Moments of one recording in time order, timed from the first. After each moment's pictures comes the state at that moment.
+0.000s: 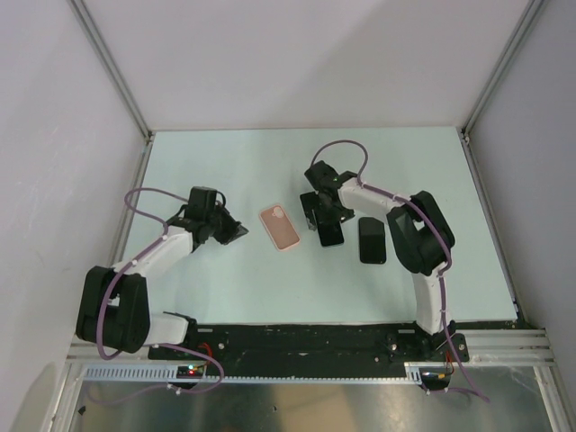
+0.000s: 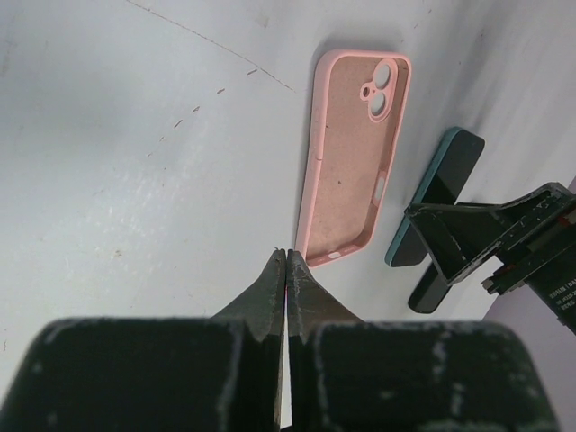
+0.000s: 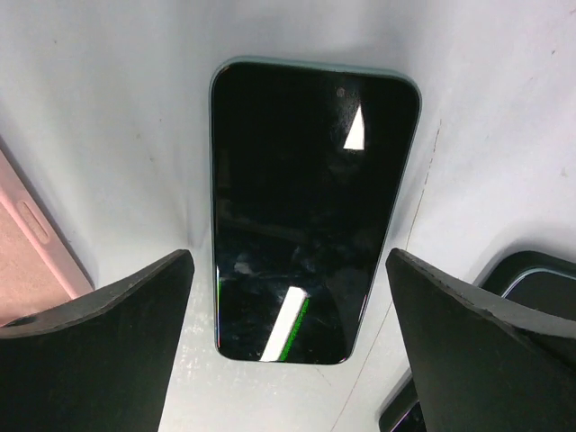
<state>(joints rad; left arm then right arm) -0.23 1.33 0.73 -0.30 0.16 -0.98 0.62 2.06 1.52 -0.66 0.15 0.31</state>
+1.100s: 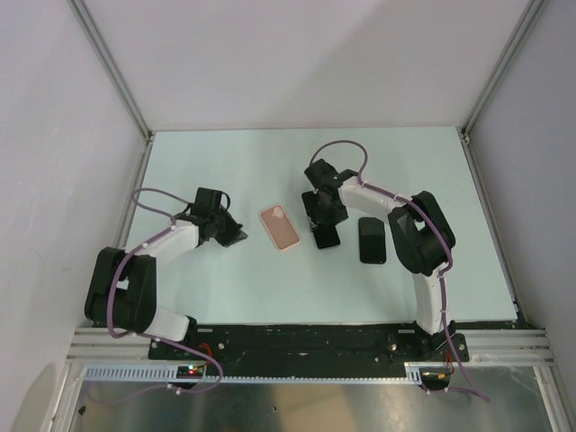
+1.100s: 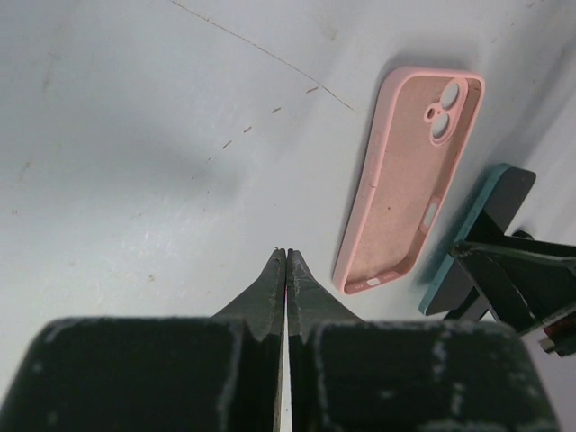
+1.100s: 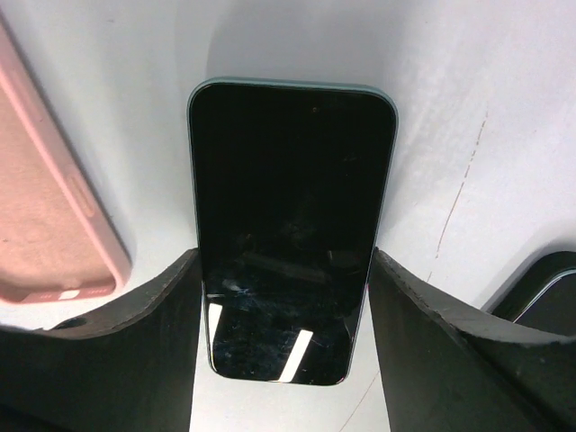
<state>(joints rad) -0.23 1.43 0.75 -0.29 0.13 -0.98 0.62 2.05 1.52 -0.67 0.08 0.31</state>
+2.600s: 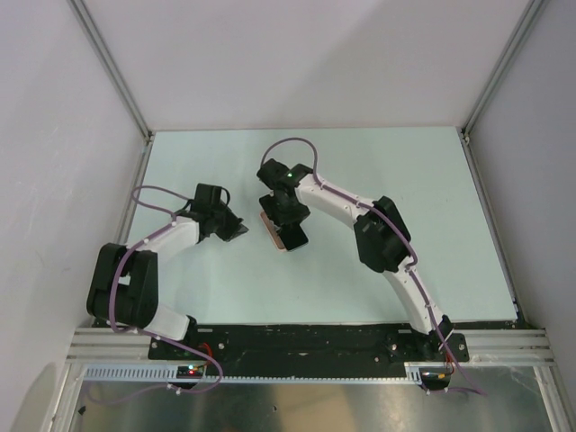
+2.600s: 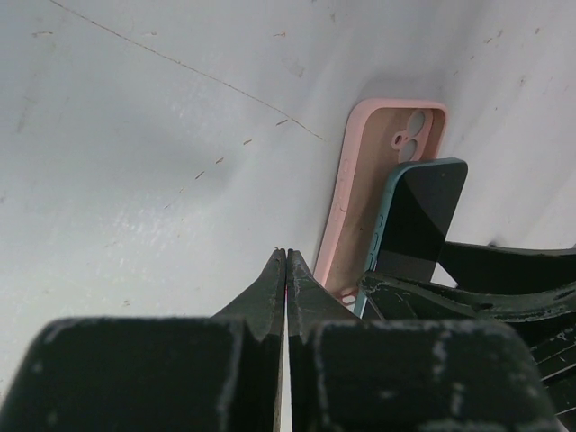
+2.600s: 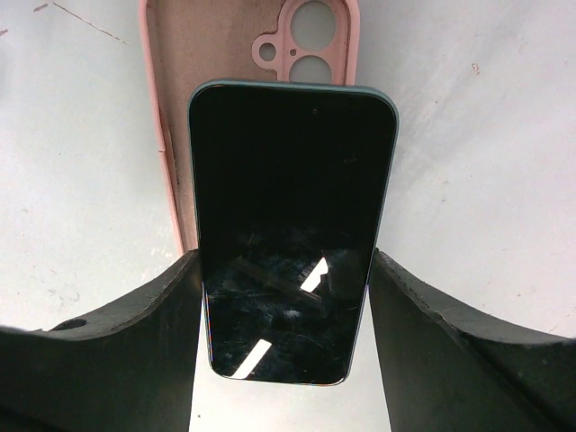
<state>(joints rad) -0.22 1.47 0.78 -0.26 0.13 -1.00 0.81 2.33 2.06 -0.96 0.06 0.28</state>
